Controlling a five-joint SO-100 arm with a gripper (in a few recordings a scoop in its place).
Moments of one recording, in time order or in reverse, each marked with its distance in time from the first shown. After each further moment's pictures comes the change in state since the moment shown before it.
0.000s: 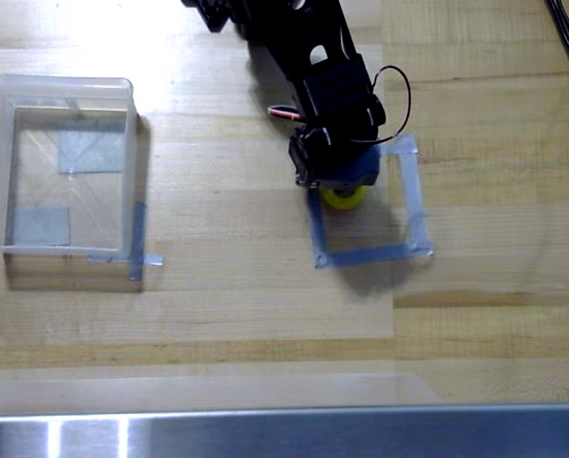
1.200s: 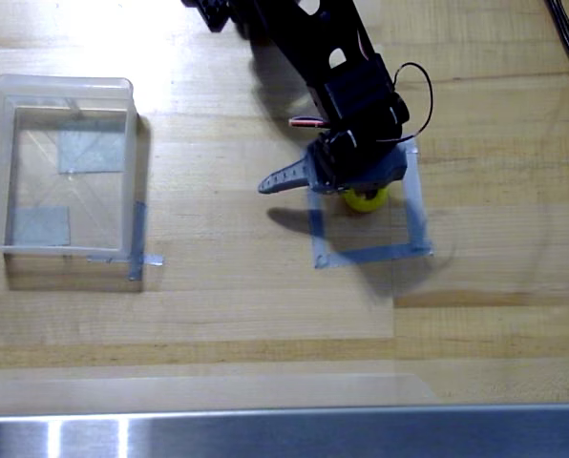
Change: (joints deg) arm -1.4 -3.1 -4.0 0.9 -5.7
